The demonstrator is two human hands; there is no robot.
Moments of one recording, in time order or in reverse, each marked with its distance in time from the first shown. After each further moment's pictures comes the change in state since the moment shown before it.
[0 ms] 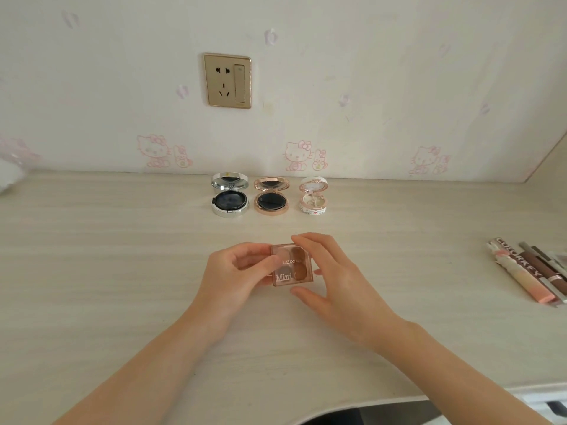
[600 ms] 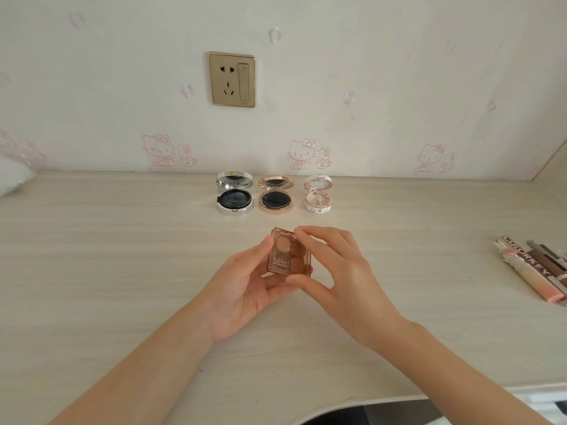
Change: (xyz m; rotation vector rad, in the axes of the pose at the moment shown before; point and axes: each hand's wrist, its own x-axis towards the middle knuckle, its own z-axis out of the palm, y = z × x) left_hand -0.001 0.012 -0.002 -0.431 -0.257 -0.341; right_hand 0.003 -0.013 0.000 -0.045 0.164 -0.049
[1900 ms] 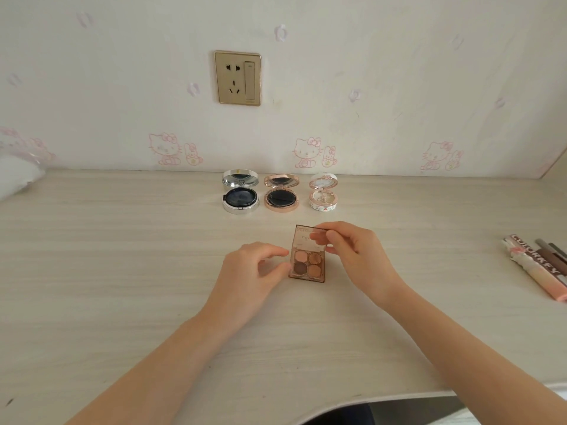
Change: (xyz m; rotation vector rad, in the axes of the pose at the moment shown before) left_hand 0.007 -0.011 -0.020 1.232 0.287 0.539; right_hand 0.026 0.033 0.004 0.509 0.009 0.507
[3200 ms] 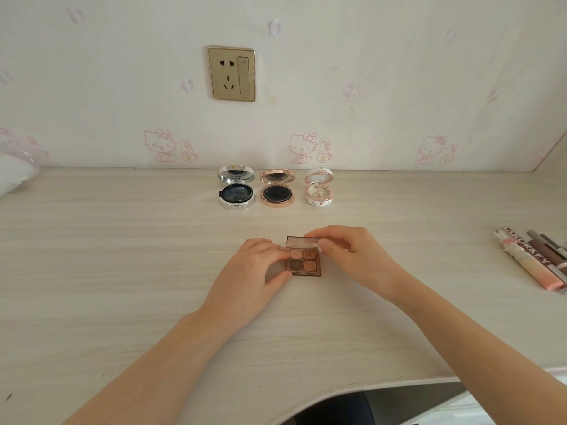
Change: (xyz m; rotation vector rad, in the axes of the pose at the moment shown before) left_hand 0.002 -0.013 0.007 0.321 -0.091 0.307; right_hand -0.004 -0.004 -0.012 -0.171 -0.193 -0.022
